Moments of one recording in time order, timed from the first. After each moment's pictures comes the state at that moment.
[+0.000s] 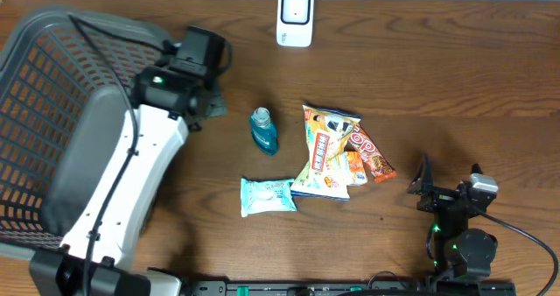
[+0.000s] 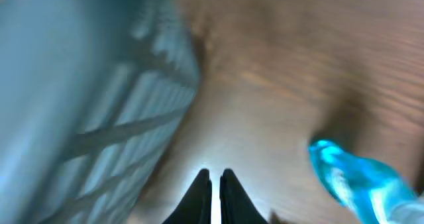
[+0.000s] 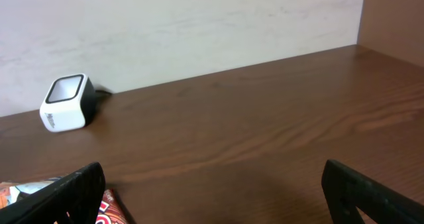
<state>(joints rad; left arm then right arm) -0.27 1.55 1.48 -1.14 -0.31 -0.49 -0.07 0.01 0.01 -0.06 0.07 0.18</state>
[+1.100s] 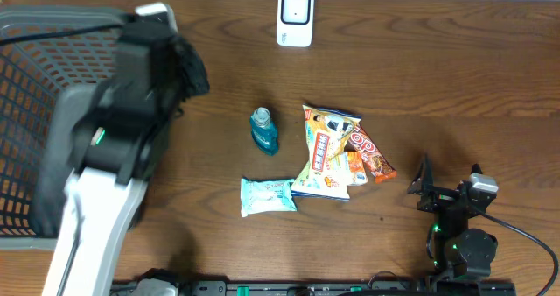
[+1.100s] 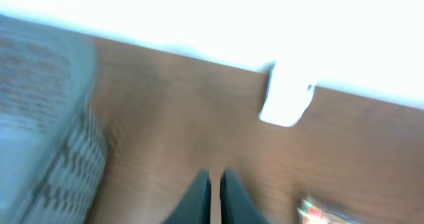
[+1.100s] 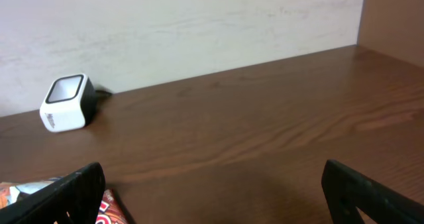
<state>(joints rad) -0.25 1.23 1.47 -0.72 -0.17 -0.35 -0.07 0.01 0.01 -0.07 0.07 0.18</state>
